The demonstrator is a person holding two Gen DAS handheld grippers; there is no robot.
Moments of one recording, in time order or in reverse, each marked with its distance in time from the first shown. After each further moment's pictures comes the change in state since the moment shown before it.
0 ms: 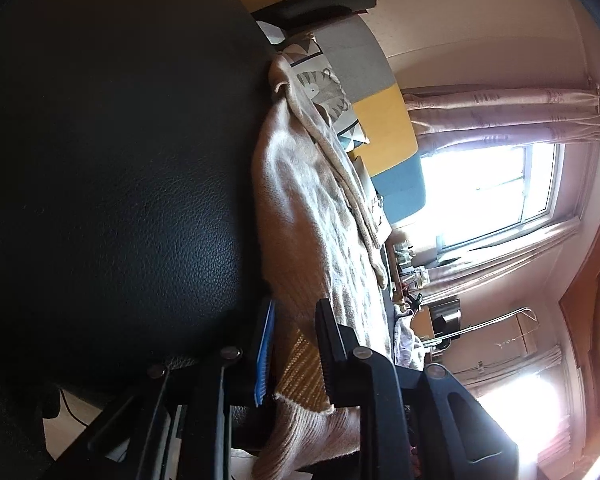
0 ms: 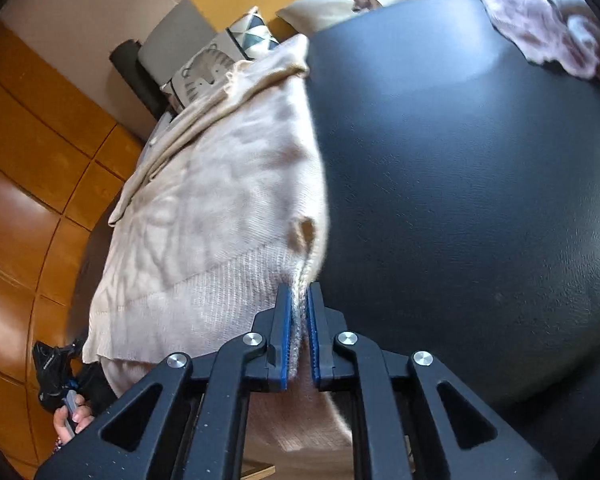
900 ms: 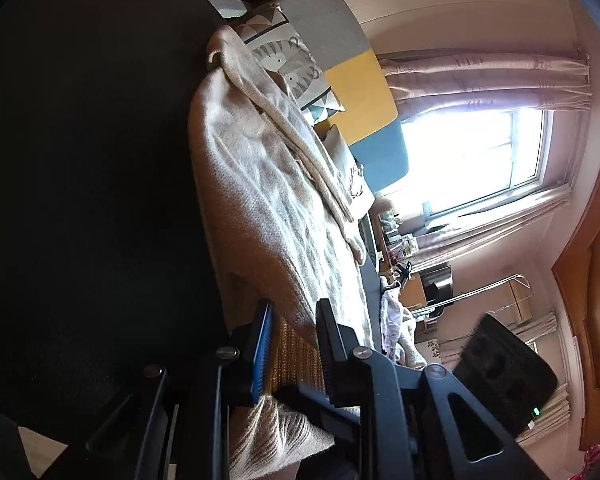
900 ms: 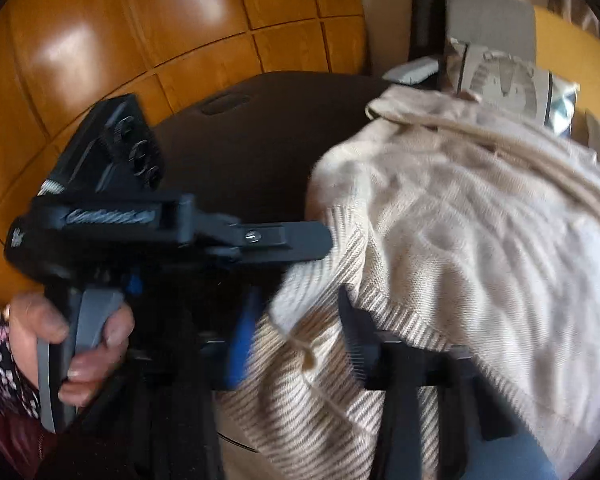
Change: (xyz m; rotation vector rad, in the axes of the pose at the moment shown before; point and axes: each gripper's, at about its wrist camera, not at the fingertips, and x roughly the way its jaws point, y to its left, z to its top) left arm 0.026 -0.041 0.013 0.061 0.102 -0.055; right arm 0.111 0.282 -0.119 -0.896 0.201 0.242
